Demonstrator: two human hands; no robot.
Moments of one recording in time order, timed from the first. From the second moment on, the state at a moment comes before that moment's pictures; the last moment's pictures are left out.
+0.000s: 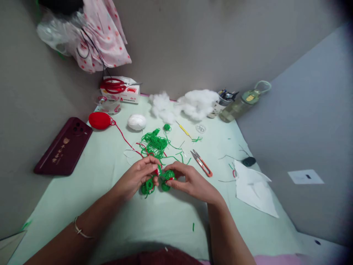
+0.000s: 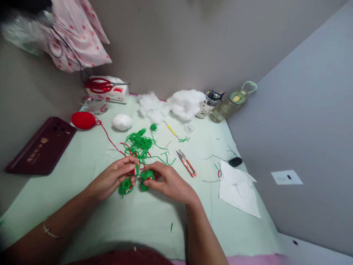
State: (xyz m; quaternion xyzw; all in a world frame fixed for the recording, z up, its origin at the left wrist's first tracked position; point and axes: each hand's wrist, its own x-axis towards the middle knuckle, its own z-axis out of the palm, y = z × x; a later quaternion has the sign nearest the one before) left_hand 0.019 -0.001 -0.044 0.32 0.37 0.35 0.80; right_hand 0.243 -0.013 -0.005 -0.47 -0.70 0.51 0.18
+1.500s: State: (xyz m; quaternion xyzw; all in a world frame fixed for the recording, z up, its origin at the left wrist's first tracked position) left_hand 0.048 -0.001 -0.027 0.42 0.41 0.43 0.69; right_hand 0.232 -0.021 0.005 -0.48 -0.61 0.58 0.24
